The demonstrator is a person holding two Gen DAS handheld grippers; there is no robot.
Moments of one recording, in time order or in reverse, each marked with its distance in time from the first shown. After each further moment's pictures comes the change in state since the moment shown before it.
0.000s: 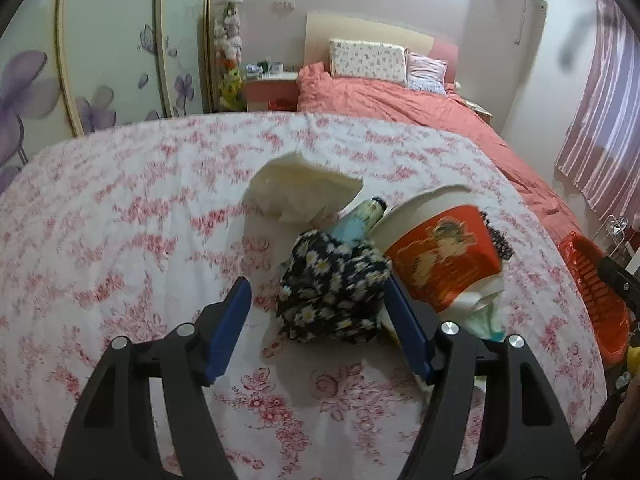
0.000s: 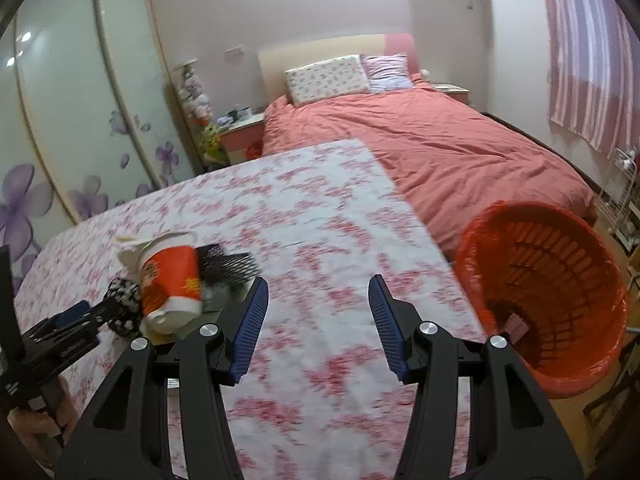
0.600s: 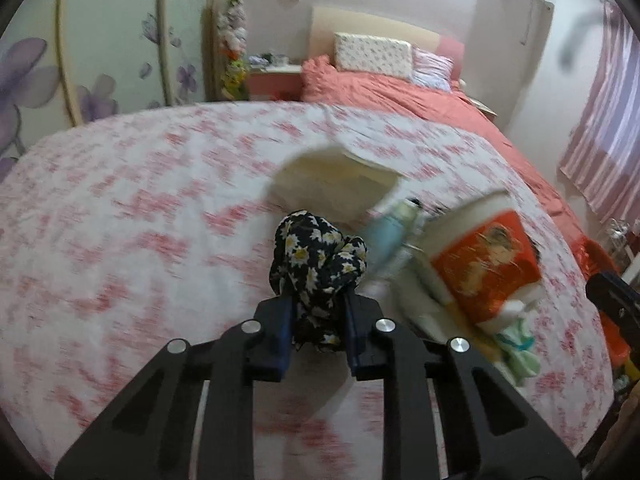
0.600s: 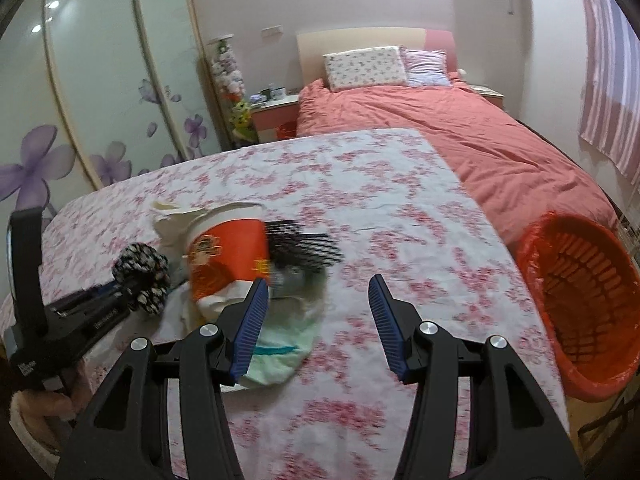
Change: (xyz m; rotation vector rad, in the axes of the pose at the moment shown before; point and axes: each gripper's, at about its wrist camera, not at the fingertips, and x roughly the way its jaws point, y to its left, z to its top) left arm 0.014 0.032 0.006 -0.020 0.002 0.027; right arm 0.019 0.063 -0.007 -0.100 0.049 0.073
